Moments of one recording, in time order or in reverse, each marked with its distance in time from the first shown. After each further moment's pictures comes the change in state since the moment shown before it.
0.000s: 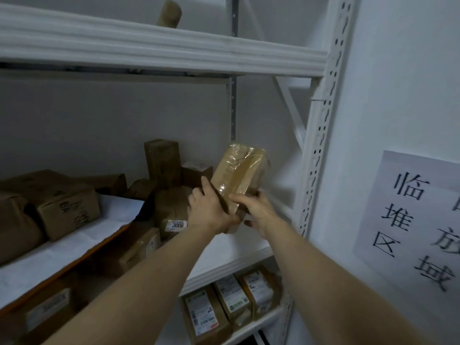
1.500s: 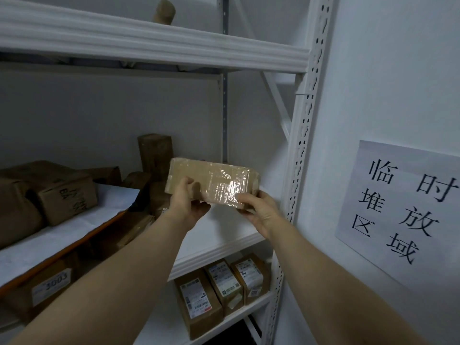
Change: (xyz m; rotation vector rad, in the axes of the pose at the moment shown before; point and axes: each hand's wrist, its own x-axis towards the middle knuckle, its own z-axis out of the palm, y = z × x) left_hand -0.014 -0.019 -0.015 -1.538 -0.178 -0.493; right_hand -0.037 0.020 -0.027 0.370 -0.092 -0.051
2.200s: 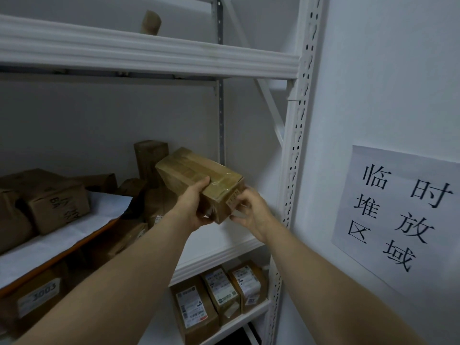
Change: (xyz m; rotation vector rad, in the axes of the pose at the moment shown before) left_hand 0.003 -0.004 0.029 0.212 -0.010 -0.094; right_hand 0.004 -0.011 -0.003 -0.123 -0.110 0.014
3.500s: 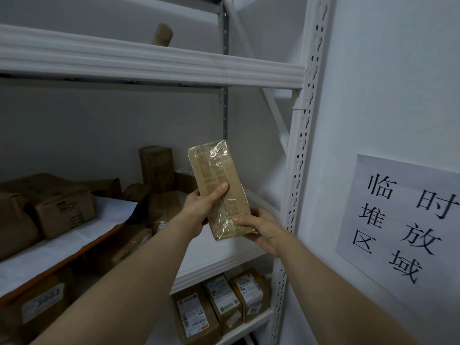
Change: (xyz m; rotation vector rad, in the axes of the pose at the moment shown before) left_hand -0.012 0.003 0.006 0.186 -0.038 0.256; right_hand -0.002 0.008 -0.019 -0.131 -0.090 0.089
